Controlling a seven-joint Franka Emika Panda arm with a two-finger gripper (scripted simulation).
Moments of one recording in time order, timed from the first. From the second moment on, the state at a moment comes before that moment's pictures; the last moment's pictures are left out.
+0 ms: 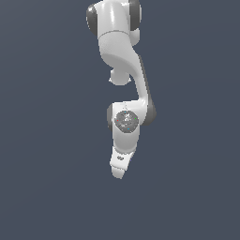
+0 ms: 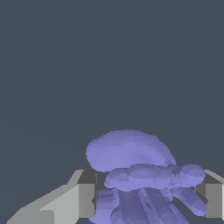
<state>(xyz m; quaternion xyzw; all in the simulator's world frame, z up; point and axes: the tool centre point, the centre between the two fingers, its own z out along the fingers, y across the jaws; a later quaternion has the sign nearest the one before) 0.088 0.019 0.048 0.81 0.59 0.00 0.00</state>
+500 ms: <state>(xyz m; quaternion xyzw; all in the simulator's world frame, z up) 0.066 0.023 0.082 0.81 0.59 0.00 0.00</state>
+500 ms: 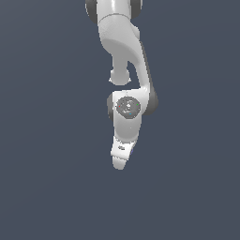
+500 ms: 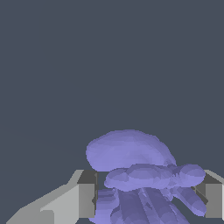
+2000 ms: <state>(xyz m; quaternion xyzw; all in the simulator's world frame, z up) -0.076 0.049 0.316 0.81 0.59 0.00 0.00</state>
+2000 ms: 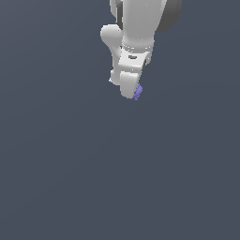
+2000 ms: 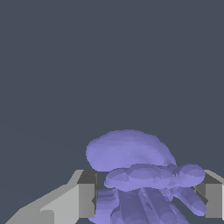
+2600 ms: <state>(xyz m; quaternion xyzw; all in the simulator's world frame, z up) -0.114 0.057 0.386 0.81 0.59 0.00 0.00</state>
